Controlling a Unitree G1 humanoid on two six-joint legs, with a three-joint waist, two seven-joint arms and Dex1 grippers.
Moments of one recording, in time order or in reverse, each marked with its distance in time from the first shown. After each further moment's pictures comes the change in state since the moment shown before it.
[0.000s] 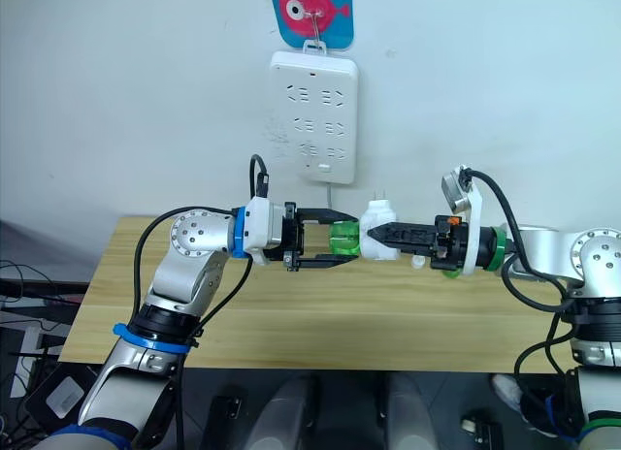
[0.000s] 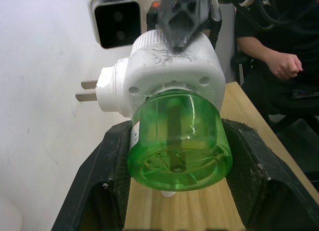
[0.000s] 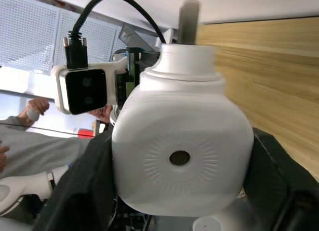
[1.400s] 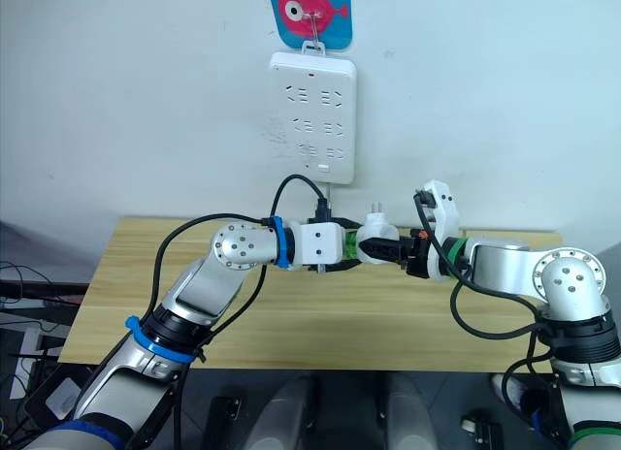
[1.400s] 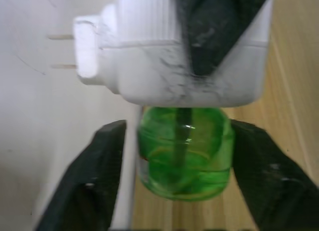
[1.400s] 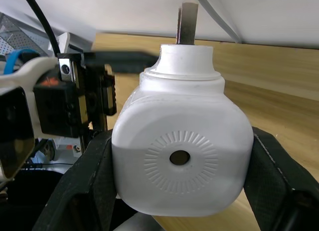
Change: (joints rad) left arm -0.020 0.031 -0.216 -0.120 0.496 0.242 0.309; right arm 0.050 0.086 0.060 -0.264 -0.254 -0.158 -0.347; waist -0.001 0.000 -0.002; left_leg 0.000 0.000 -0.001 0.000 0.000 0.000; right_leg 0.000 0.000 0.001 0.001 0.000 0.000
